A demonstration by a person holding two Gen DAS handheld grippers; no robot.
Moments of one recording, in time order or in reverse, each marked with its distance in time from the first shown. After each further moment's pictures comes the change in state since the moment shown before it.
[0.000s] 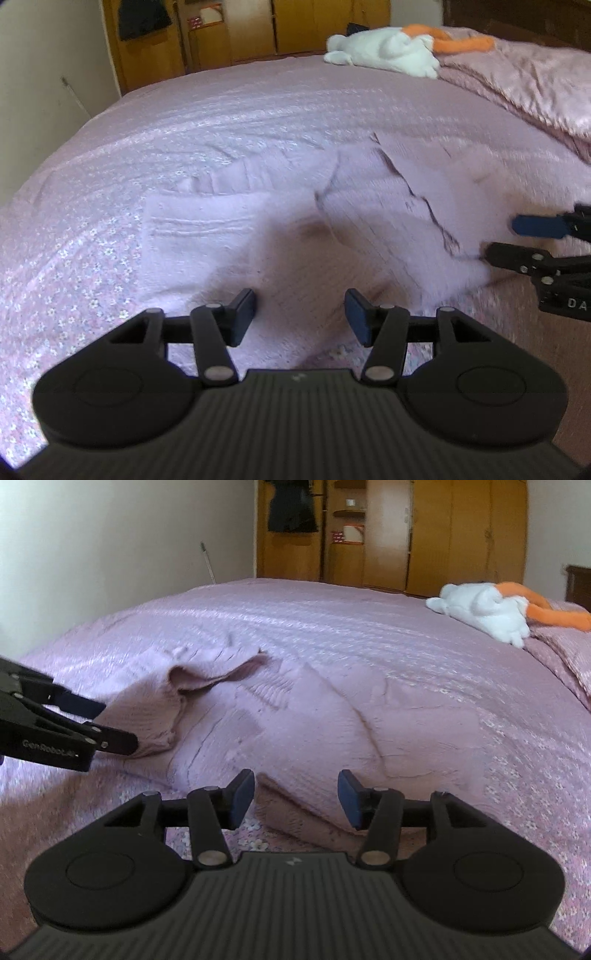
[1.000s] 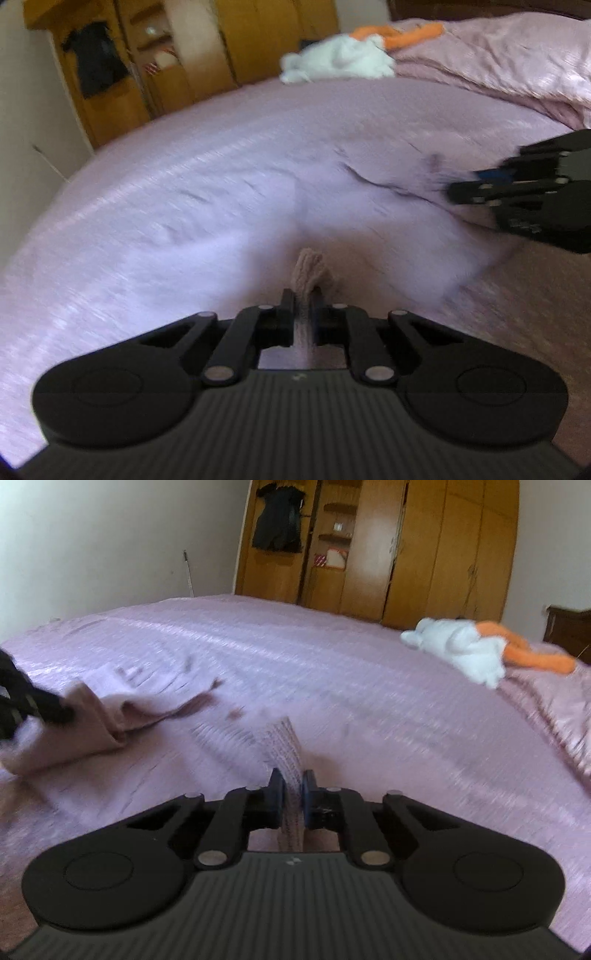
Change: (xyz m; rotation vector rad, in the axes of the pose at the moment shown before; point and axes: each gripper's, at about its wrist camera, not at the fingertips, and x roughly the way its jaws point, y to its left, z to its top) left arm -0.001 -0.005 0.009 0.188 -0.101 -0.001; right arm 0.029 -0.026 0.040 -0.083 -0.083 -0.137
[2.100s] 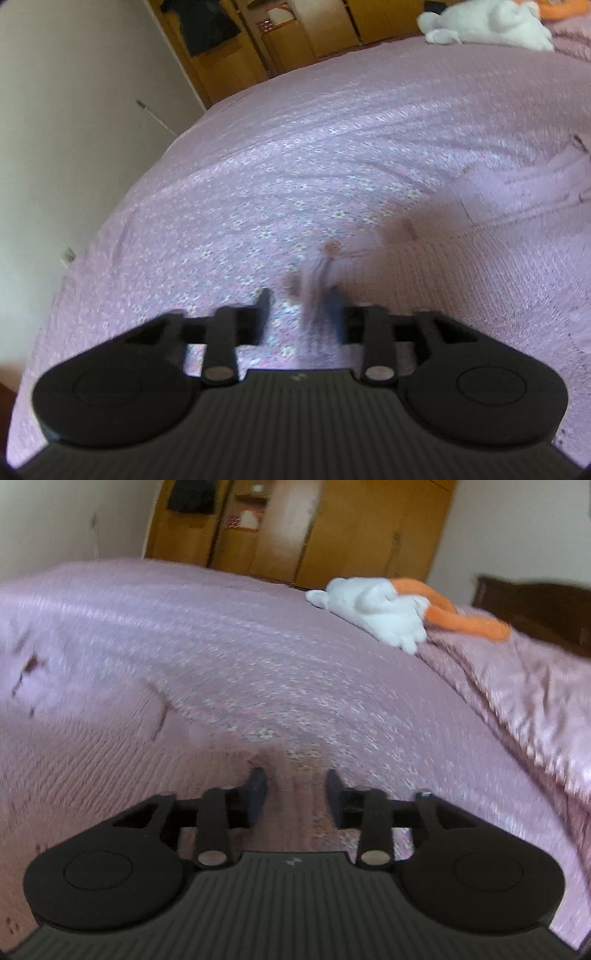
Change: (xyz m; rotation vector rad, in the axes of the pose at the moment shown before) left arm 0.119 0.127 0.016 -0.122 0.152 0.362; right arm 0.120 -0.102 0.004 0.101 0.130 -0.274
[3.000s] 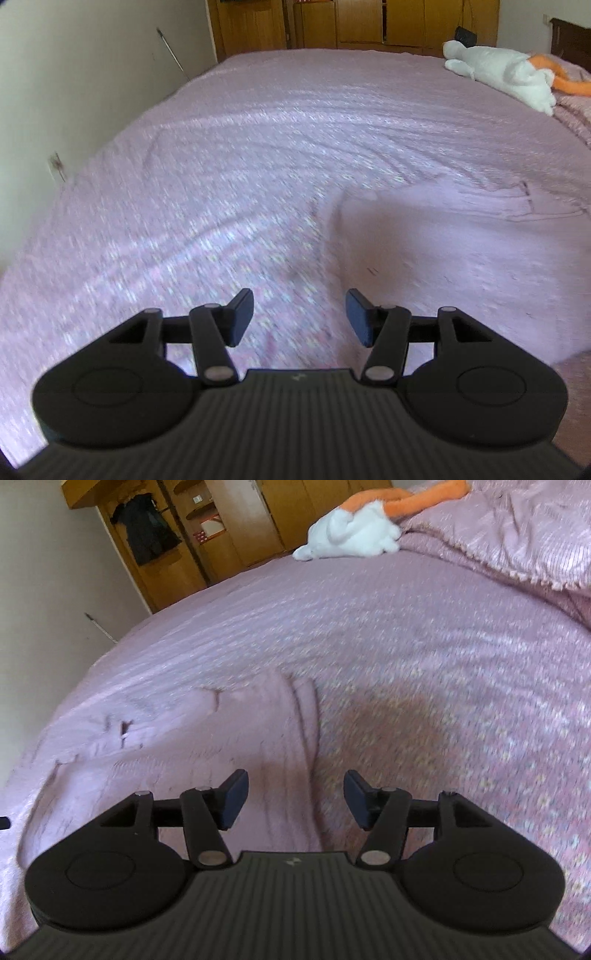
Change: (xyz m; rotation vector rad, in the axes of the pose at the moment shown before) left arm -0.109 0.049 -0.042 -0.273 0.116 -0.151; right arm -0.101 -0.076 -0.056 0.494 0.143 0.305
